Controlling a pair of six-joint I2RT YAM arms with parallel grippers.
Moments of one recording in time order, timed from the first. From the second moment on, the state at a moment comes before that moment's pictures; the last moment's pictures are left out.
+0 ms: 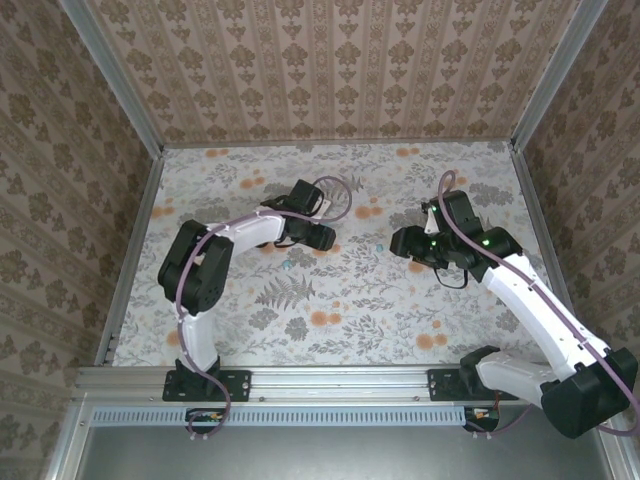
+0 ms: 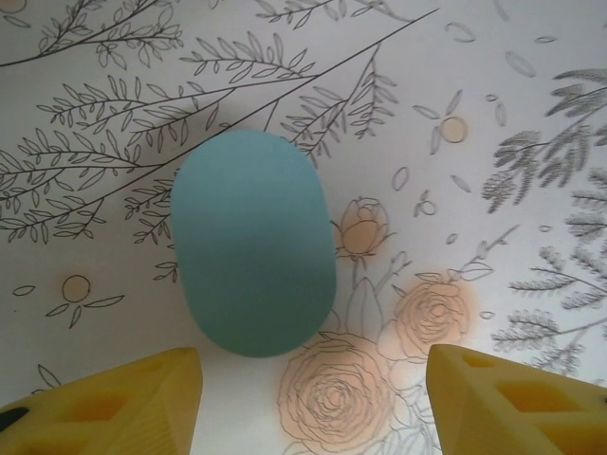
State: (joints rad) left arm -0.63 1.94 1.30 -0.44 0.10 -0.11; right arm 0.35 1.10 1.02 -0.83 -0.22 0.65
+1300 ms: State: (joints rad) left arm -0.61 1.68 1.10 -0.25 0.31 0.11; right arm 0.28 1.13 1.00 -0.72 -0.38 0.71
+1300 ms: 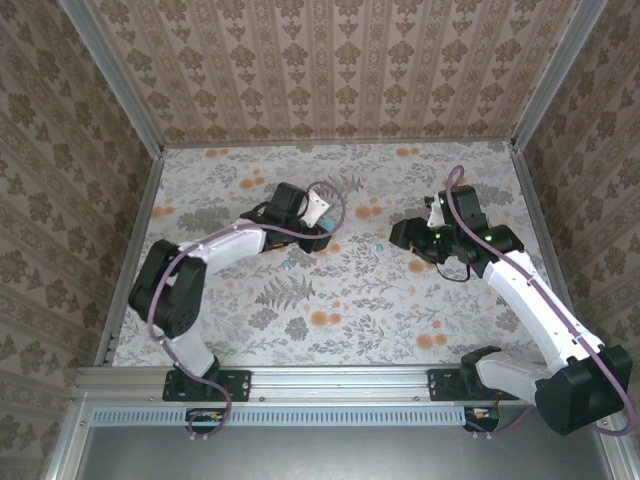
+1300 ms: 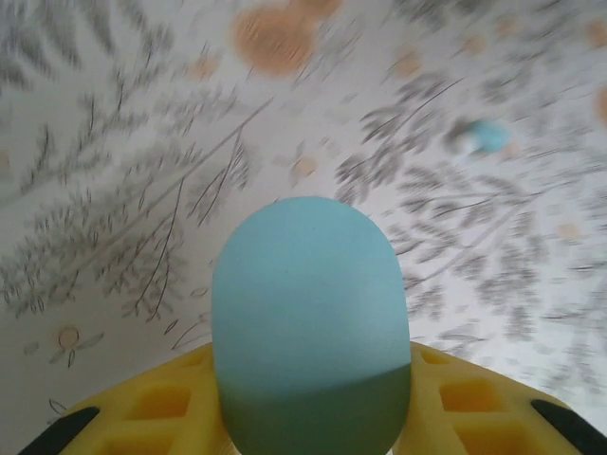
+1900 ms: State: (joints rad) left arm -0.64 1.39 1.01 -0.25 0.71 0.19; right arm 0.43 1.24 1.10 -0.62 -0.51 0.78
